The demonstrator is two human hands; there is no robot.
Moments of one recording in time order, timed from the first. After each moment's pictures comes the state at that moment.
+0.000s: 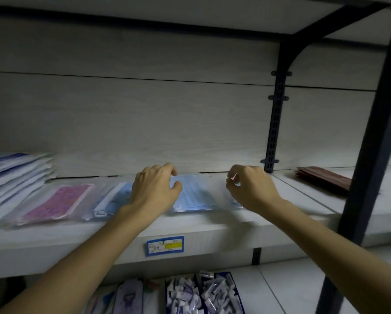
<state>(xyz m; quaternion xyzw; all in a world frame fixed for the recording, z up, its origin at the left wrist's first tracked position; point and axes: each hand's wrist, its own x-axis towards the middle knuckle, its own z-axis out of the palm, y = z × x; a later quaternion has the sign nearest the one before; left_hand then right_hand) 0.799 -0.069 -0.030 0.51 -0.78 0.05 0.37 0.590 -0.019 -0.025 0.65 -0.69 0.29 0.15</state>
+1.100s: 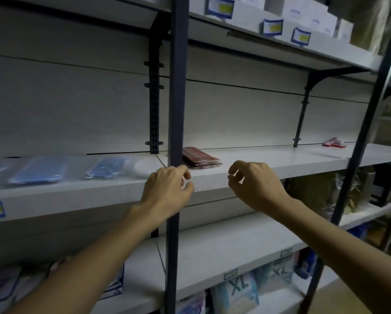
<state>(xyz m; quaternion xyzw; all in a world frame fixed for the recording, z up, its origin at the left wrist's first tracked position) 0.490 0.146 -0.054 0.35 -0.85 -0.02 0.38 0.313 0.243 -0.031 0.61 -0.73 0.26 0.18</state>
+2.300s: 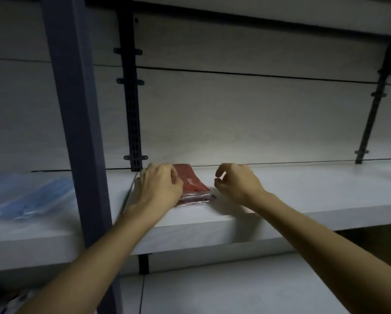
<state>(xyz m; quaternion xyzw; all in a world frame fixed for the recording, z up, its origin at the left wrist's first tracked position) 0.318 -0.008 -0.045 0.57 -0.74 -0.01 0.36 0.131 0.006 -0.043 0.65 -0.71 0.28 0.03</state>
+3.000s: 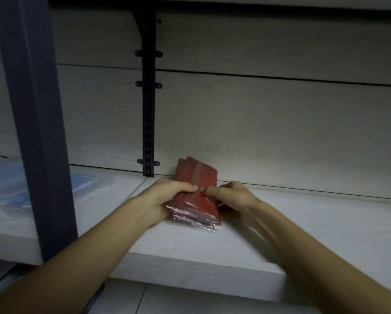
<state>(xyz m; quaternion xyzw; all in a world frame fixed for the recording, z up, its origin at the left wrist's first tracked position) 0.277 -0.054 -0.038 0.47 -0.44 -0.60 0.47 0.108 -0.071 -0.045 0.57 -0.58 0.38 -0.44</state>
